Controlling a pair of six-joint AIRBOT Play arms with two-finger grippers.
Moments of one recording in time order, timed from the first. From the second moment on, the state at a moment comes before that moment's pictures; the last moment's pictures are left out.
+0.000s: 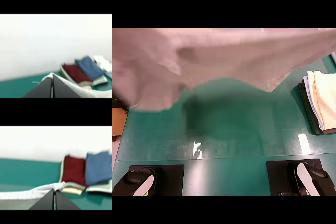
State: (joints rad) left arm -0.14 -0.69 1.82 1.25 -0.94 -1.54; right arm -0.45 -0.68 1.64 -1.02 1.15 1.29
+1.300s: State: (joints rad) left arm -0.12 -1.64 1.76 1.38 -1.04 -1.54; right arm -0.20 -1.63 1.76 -1.22 1.34 1.41
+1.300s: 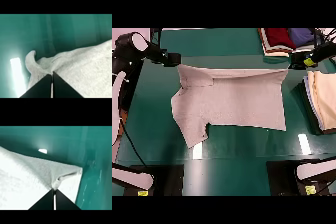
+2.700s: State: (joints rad) left arm 0.01 -1.28 1.07 1.34 -1.27 -1.48; right arm -0.18 -1.33 1.33 -1.15 1.32 1.37
